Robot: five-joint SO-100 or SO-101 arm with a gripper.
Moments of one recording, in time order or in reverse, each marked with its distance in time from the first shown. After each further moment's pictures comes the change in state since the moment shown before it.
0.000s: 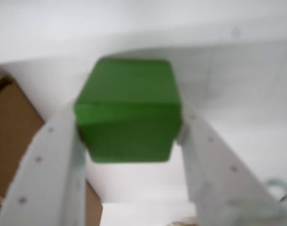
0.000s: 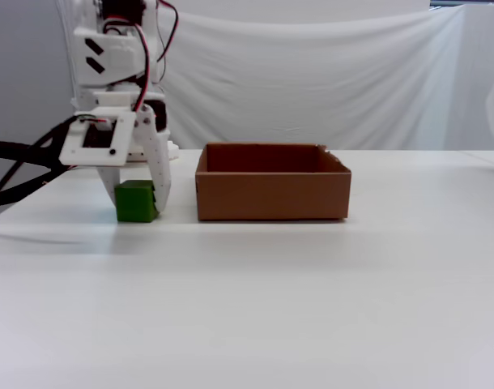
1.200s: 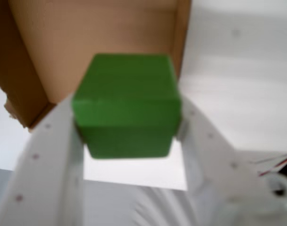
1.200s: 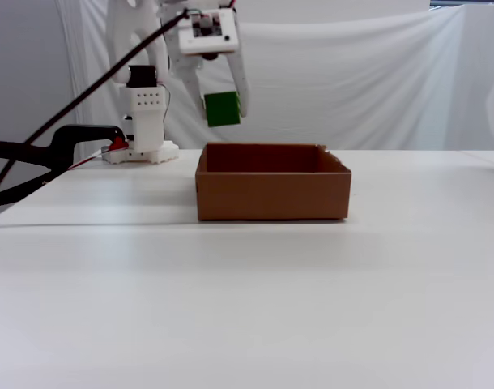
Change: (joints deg) arm -24.0 18.2 -7.0 23.6 12.3
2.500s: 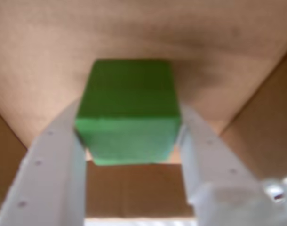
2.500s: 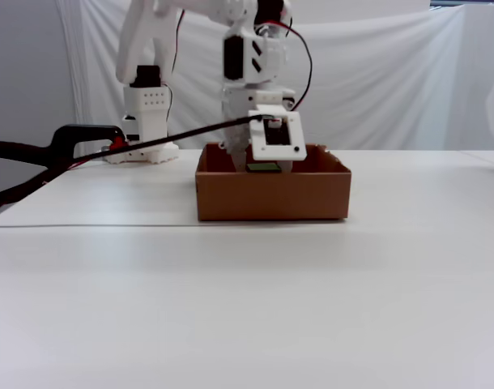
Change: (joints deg) arm -6.7 -30.8 -13.4 -6.9 2.5
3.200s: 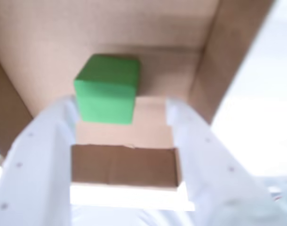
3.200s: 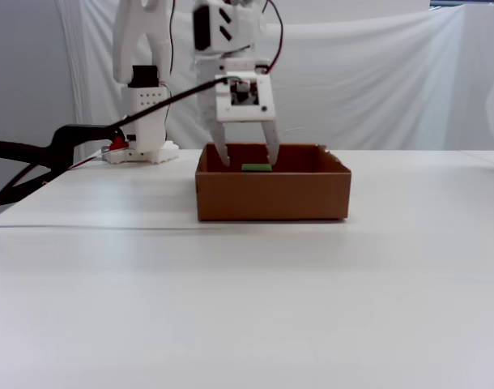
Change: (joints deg) arm 7.6 18.6 10.6 -1.2 0.0
